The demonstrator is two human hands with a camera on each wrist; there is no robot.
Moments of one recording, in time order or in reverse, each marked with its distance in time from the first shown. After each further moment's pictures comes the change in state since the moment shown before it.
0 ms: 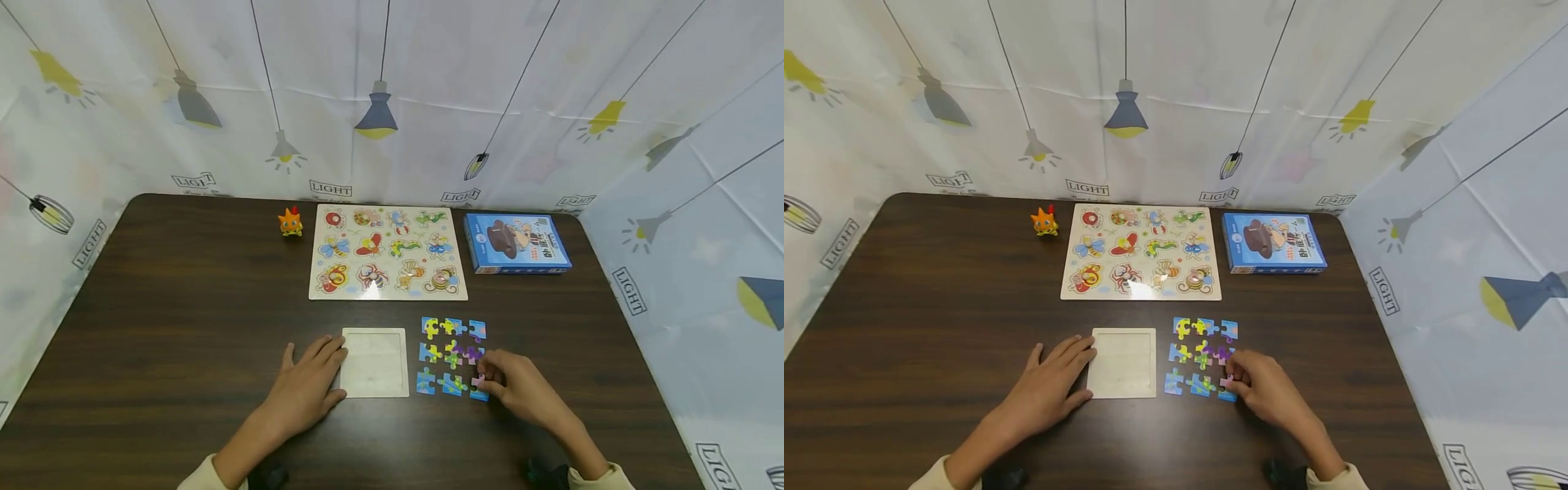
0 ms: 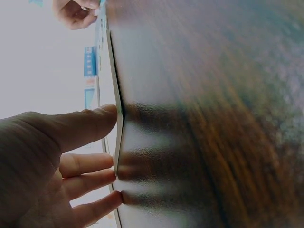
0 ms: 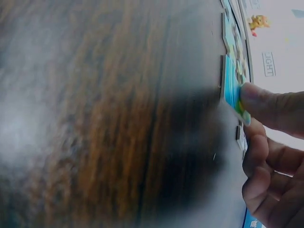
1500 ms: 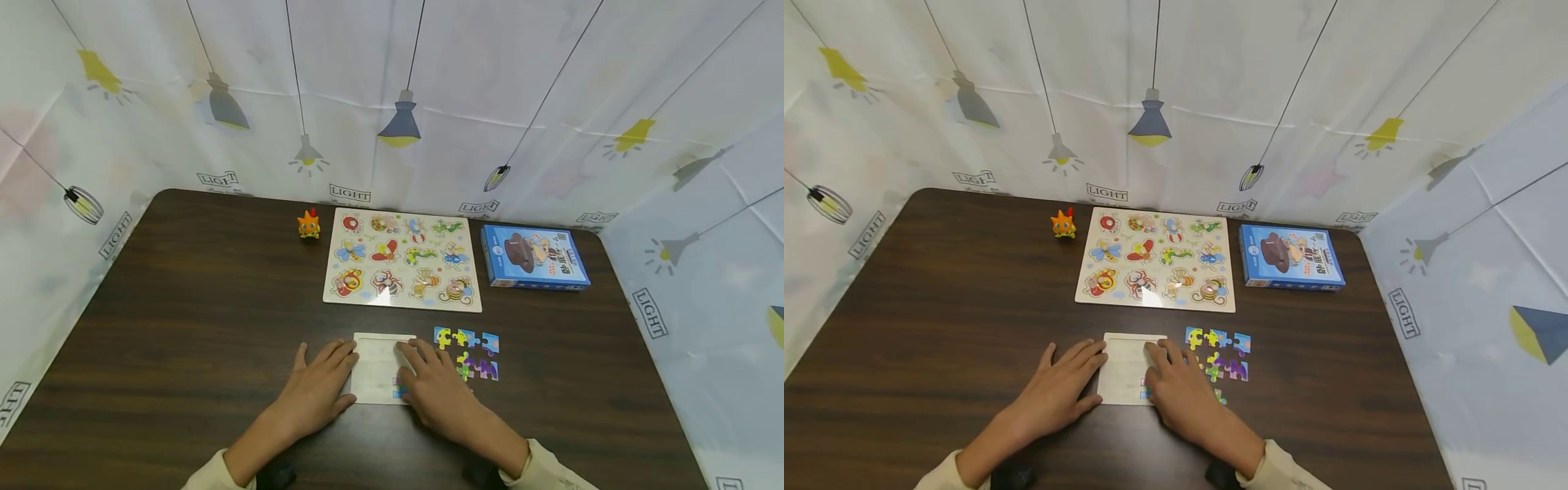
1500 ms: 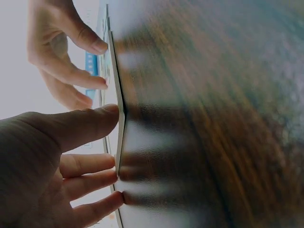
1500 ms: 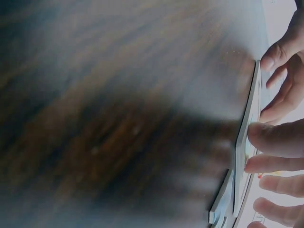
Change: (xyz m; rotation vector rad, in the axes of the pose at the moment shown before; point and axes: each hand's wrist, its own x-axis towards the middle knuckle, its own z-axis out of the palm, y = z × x) left_hand 0.003 -0.004 0.001 0.046 0.025 0.032; right_hand 0.064 -0.093 0.065 -0.590 -0.005 -0.450
